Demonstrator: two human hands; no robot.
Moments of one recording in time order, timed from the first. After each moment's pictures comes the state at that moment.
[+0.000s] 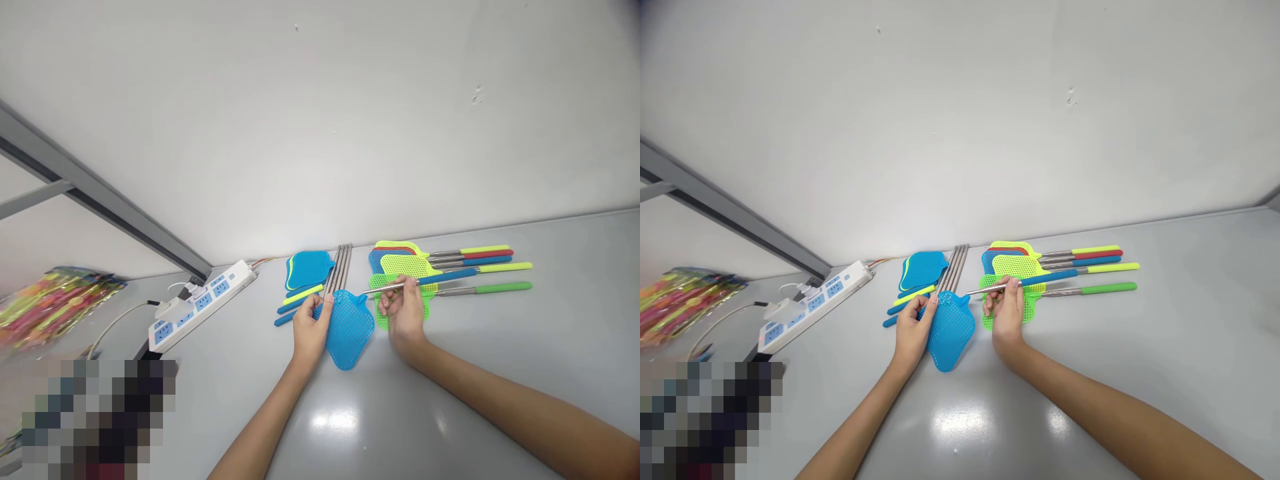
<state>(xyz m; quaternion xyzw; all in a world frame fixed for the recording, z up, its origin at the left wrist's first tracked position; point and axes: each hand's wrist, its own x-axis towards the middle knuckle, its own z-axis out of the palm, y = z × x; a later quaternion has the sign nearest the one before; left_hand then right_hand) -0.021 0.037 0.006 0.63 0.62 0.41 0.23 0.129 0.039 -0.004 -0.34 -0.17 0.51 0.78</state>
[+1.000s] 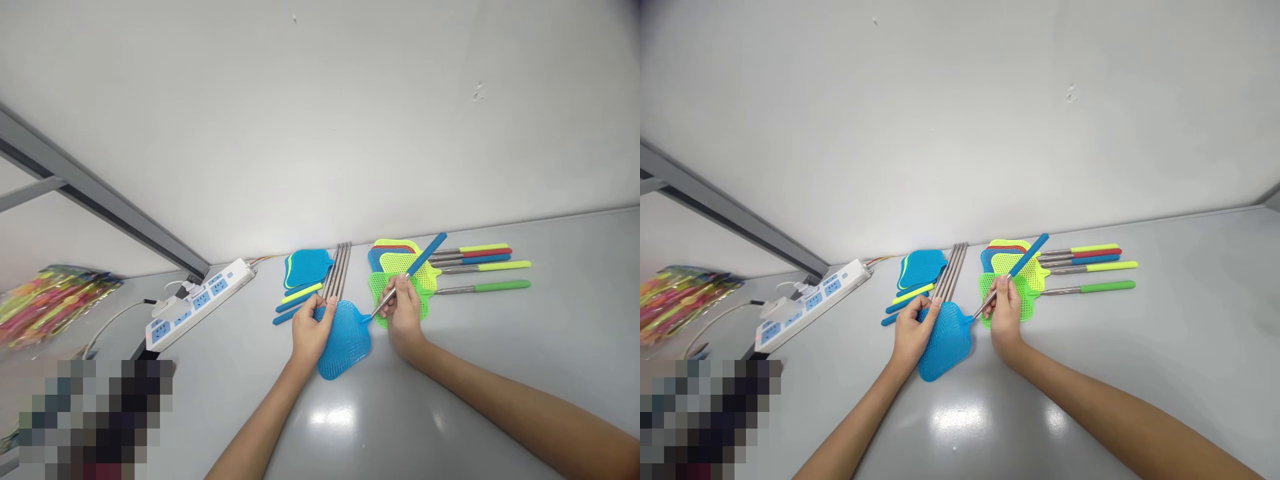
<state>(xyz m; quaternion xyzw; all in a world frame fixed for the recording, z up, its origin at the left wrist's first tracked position) -0.020 0.032 0.010 0.66 0.62 0.38 0.20 0.130 0.036 -0.007 -0.40 -0.21 0.51 0.73</state>
